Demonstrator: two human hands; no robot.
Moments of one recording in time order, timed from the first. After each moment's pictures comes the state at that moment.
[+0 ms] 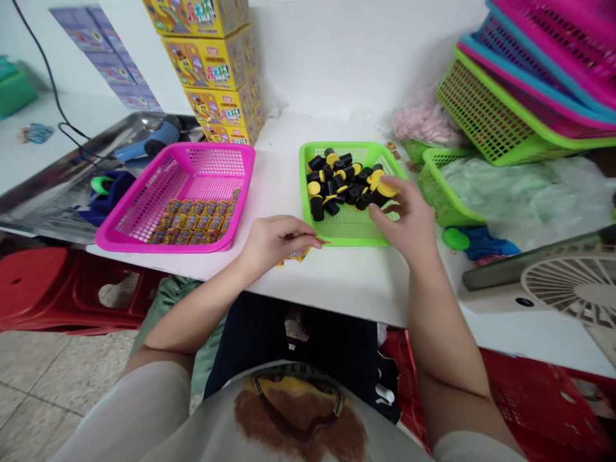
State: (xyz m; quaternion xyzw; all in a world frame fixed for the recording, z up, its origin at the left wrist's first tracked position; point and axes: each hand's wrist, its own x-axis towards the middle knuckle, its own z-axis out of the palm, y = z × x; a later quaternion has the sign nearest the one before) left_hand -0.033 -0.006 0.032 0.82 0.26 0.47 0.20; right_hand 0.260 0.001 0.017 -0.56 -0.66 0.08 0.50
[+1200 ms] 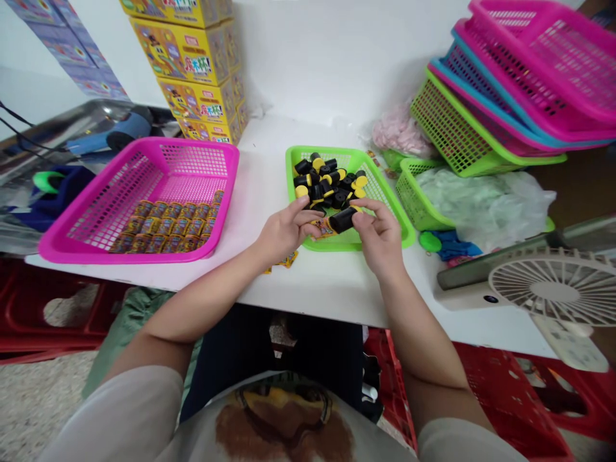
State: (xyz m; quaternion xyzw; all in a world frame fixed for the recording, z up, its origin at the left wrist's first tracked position) left_hand 0.013 0.066 -0.047 0.82 0.17 0.53 0.14; right_hand 0.219 -0.016 0.018 -0.46 -0.60 0.27 0.60
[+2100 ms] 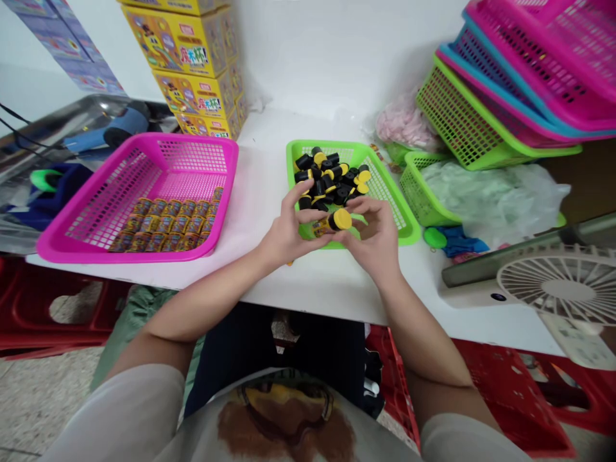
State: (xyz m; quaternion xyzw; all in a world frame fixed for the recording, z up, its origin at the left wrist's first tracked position) left_hand 0.017 0.030 -0.020 0.77 0.25 0.52 0.27; right_hand 0.215 -0.019 0.003 -0.44 -0.64 0.18 0.60
